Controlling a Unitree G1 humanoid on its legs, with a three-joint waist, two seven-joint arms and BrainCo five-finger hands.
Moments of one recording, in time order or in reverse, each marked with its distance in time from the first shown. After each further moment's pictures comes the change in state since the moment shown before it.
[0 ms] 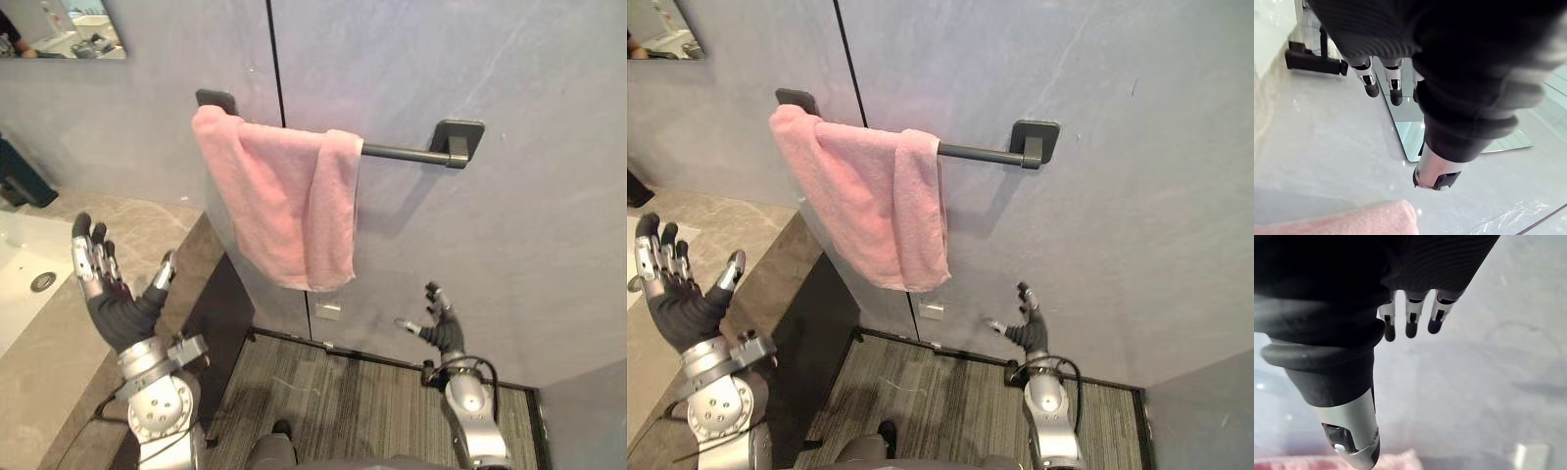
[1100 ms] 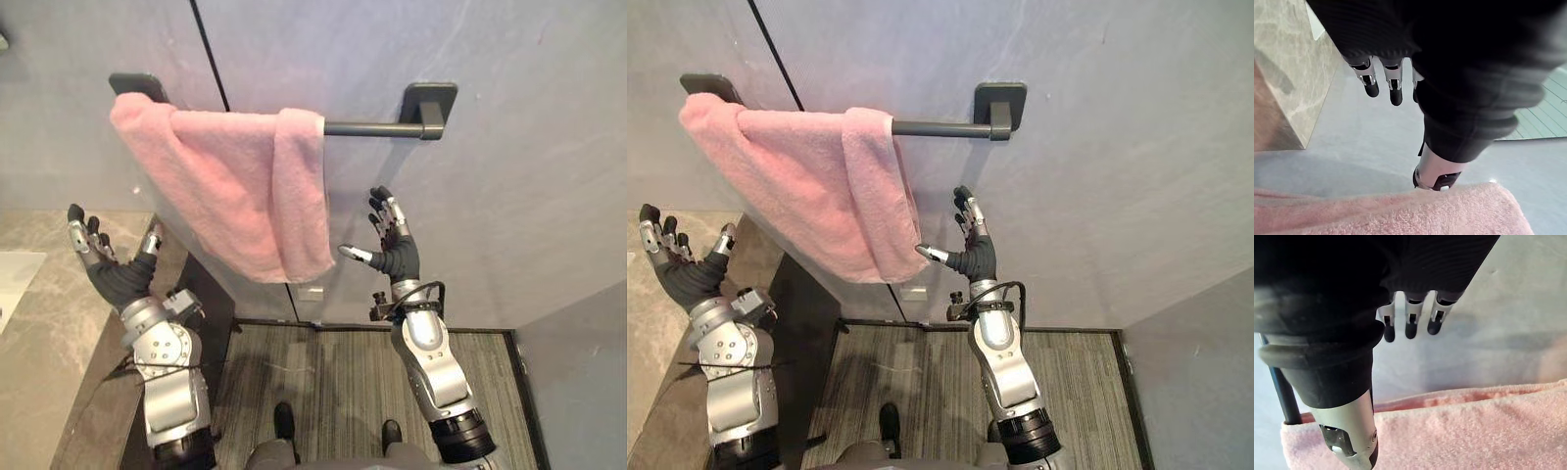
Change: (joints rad) left arm -0.253 0.053 0.143 0.185 -0.043 0.233 0.119; right arm -0.238 0.072 0.341 -0.272 0.102 0.073 -0.058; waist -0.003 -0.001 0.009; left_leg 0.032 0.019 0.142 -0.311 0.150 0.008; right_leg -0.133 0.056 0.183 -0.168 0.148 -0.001
